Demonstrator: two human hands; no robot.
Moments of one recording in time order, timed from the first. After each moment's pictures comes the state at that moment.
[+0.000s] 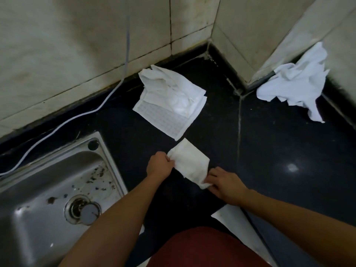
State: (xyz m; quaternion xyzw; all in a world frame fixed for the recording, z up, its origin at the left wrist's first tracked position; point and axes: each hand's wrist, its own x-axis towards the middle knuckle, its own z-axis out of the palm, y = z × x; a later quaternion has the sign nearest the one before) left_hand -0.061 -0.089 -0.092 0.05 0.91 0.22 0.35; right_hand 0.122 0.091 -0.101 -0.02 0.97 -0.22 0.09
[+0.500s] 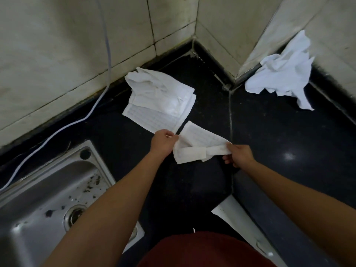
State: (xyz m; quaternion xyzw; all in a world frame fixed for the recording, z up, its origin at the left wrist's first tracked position) left_hand -0.099 -0.032 -0.060 0.00 0.83 0.41 0.39; right_hand 0.084 0.151 -0.079 0.58 0.61 -0.53 0.08
